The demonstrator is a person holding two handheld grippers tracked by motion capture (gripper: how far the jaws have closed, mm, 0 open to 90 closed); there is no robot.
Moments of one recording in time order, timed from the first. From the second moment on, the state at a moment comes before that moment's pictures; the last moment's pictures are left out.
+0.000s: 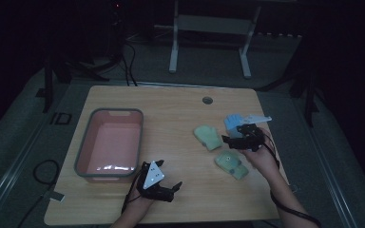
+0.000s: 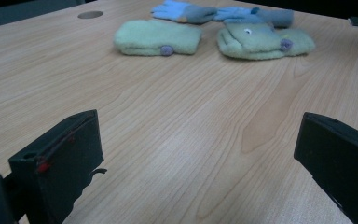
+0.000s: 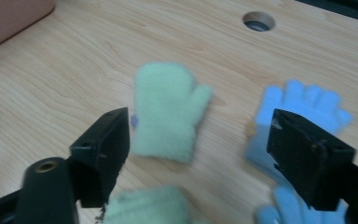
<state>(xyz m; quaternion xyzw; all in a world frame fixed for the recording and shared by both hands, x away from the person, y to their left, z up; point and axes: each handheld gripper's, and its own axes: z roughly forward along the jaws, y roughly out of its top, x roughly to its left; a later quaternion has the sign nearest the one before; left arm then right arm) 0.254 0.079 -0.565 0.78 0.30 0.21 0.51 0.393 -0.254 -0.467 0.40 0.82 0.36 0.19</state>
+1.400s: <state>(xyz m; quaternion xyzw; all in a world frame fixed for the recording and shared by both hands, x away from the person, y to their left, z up) 0.255 0.082 -0.565 0.78 0.30 0.20 0.51 0.432 -0.184 -0.516 0.41 0.83 0.35 0.14</state>
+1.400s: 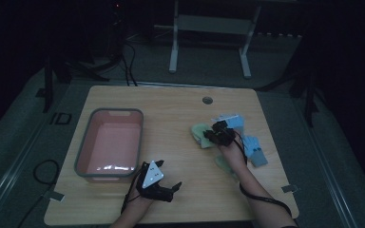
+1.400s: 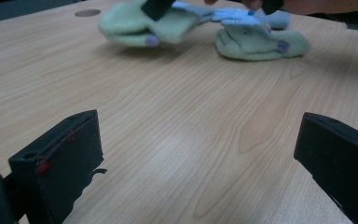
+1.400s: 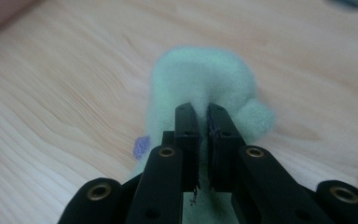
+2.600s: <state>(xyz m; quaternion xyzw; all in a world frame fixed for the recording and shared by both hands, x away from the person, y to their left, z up) 0.254 0.080 -0.565 0.78 0.29 0.20 0.51 0.334 -0.132 -0.553 0.53 0.75 0.37 0.17</state>
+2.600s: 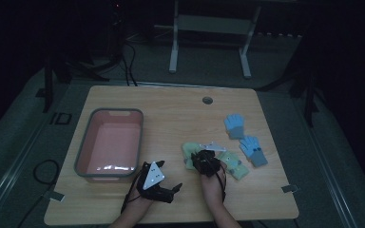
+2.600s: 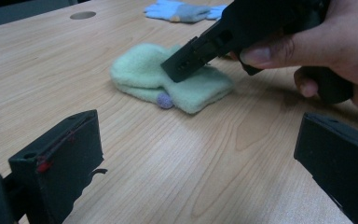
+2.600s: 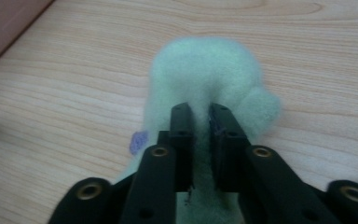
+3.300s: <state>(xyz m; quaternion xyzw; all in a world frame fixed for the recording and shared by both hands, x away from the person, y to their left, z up) 0.254 0.079 -0.565 0.79 0.29 0.20 0.51 0.350 -0.175 -0.509 0.40 0.82 0.37 0.16</state>
